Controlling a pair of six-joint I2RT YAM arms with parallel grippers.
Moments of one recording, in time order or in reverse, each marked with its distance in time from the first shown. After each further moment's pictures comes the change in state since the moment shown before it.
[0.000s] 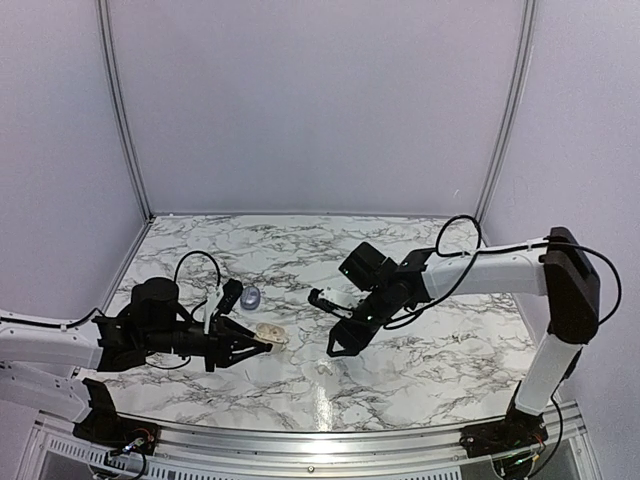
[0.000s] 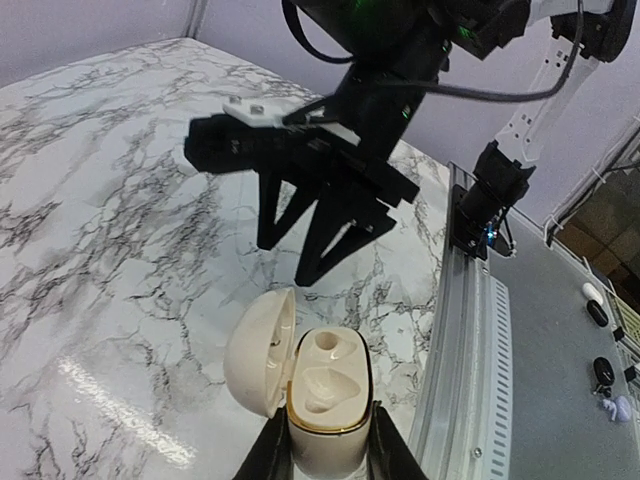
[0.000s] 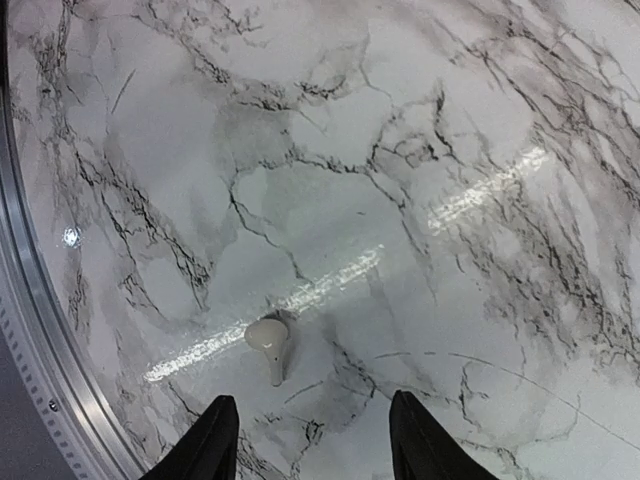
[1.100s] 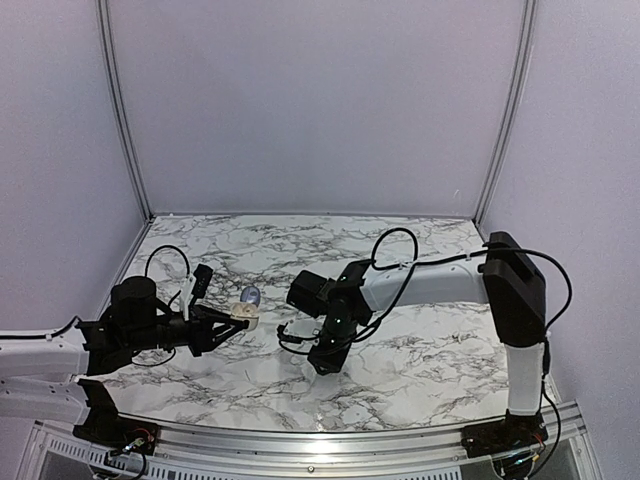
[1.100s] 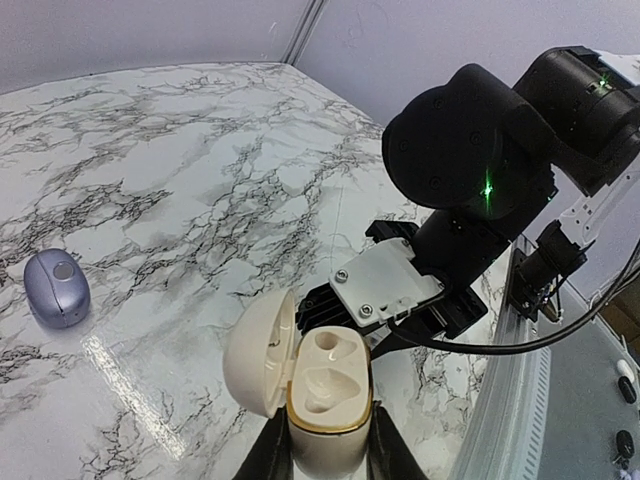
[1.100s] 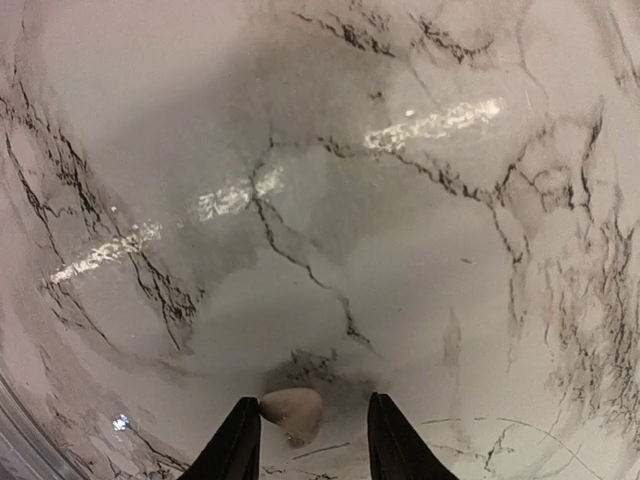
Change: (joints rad) left arm 0.135 -0.153 -0.079 -0.027 -0.119 -0.101; right arm 0.168 0.298 0.317 -0.294 0.230 -0.132
